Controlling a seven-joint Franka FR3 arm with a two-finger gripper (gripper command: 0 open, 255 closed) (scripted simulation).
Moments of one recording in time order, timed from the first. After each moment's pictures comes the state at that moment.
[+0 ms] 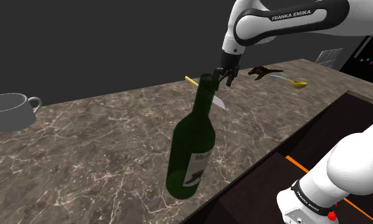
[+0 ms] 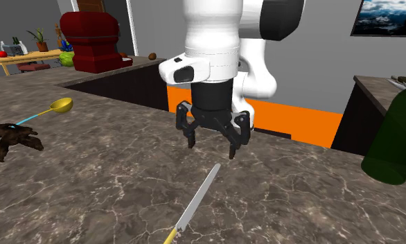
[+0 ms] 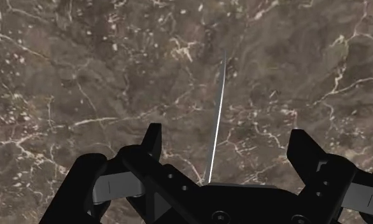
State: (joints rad) arm -0.04 -0.14 0.10 -2.09 0.02 1.91 0.06
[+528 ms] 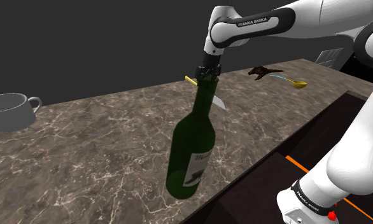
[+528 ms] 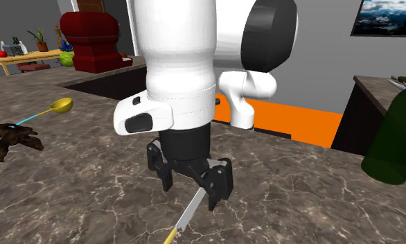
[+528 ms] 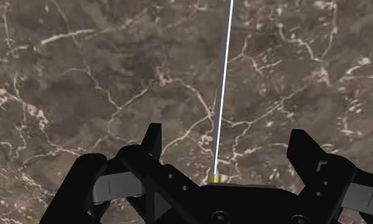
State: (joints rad) arm -0.05 0.17 0.10 -1.80 -0.01 1.95 0.11
